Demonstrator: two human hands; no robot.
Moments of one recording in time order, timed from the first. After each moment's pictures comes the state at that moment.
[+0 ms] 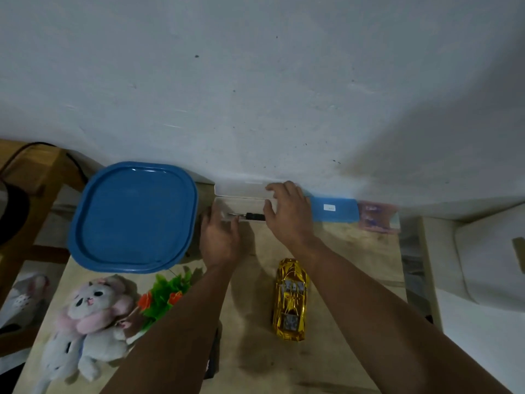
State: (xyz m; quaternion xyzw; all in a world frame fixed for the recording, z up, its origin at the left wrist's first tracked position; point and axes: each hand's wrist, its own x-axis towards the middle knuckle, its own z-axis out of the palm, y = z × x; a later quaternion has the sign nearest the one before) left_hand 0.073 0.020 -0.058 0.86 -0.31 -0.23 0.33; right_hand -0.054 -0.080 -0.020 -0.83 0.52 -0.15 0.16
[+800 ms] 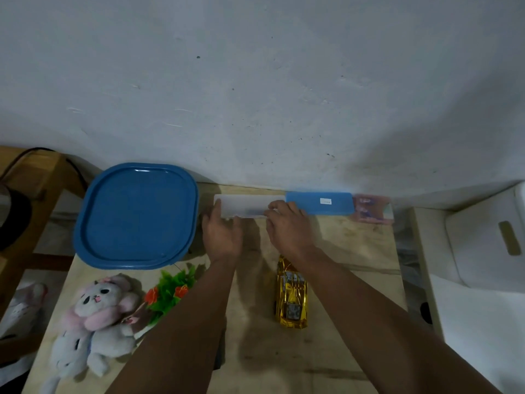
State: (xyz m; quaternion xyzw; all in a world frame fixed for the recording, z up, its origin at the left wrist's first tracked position) left_hand 0.068 0.026 -0.043 0.83 -0.27 -0.27 0.40; right_hand -0.074 -0.043 -0.032 -0.88 0.47 -0.05 0.08
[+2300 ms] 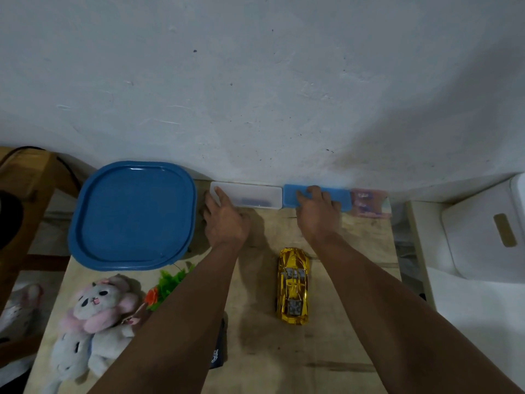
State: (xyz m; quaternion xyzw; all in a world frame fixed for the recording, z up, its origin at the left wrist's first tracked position) left_hand 0.077 -0.001 -0.036 0.86 -0.39 -0.29 0.14; right_hand -0.109 -0.080 -0.022 -0.79 0.61 0.09 0.04
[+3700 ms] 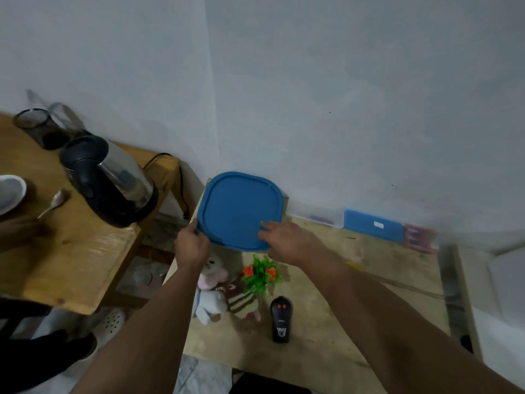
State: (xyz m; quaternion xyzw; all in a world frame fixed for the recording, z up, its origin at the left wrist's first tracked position) left_hand 0.283 0.190 0.008 0.86 -0.20 -0.27 0.39; right_hand 0.082 0.043 0.051 -0.97 0.17 0.19 0.05
